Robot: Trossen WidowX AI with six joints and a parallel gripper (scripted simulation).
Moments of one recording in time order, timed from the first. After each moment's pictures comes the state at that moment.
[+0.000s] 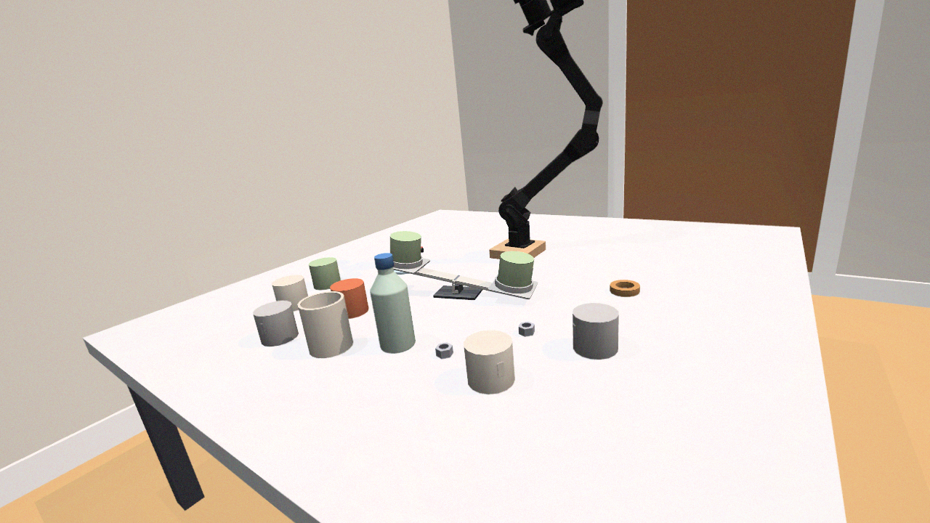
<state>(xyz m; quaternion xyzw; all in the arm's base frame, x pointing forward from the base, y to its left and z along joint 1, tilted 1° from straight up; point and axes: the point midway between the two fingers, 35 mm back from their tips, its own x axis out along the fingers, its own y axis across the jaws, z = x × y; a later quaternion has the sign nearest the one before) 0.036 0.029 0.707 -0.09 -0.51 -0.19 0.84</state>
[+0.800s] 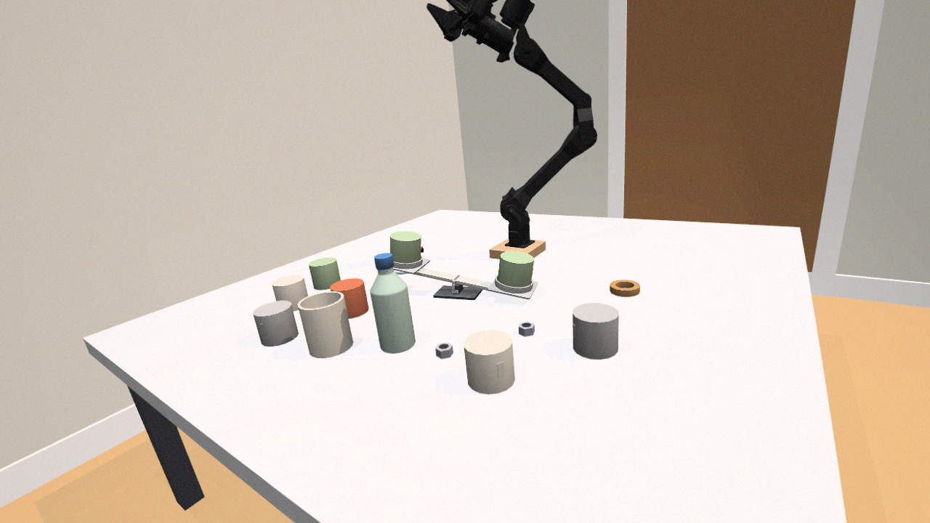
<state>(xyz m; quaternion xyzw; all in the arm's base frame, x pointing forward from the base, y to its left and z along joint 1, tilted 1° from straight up) 0.121 -0.083 0.600 -0.03 -0.25 -0.25 0.93</state>
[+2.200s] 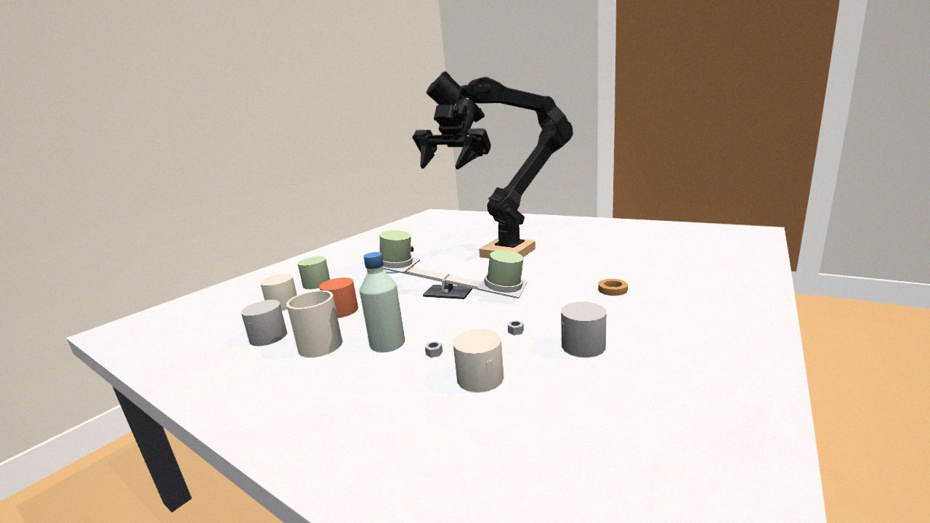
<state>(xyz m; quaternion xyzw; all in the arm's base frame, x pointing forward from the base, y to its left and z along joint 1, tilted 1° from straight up) 0.205 -0.039 0.272 -0.05 0.32 0.07 0.94</state>
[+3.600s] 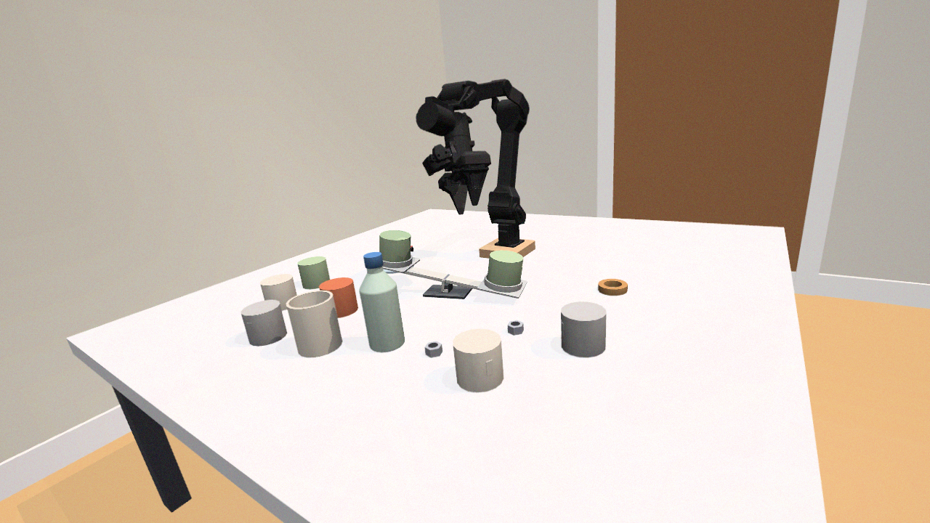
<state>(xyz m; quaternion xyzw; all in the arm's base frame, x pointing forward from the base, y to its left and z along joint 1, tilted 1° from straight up) 0.253 0.049 0.197 0.32 0.59 -0.07 0.74</state>
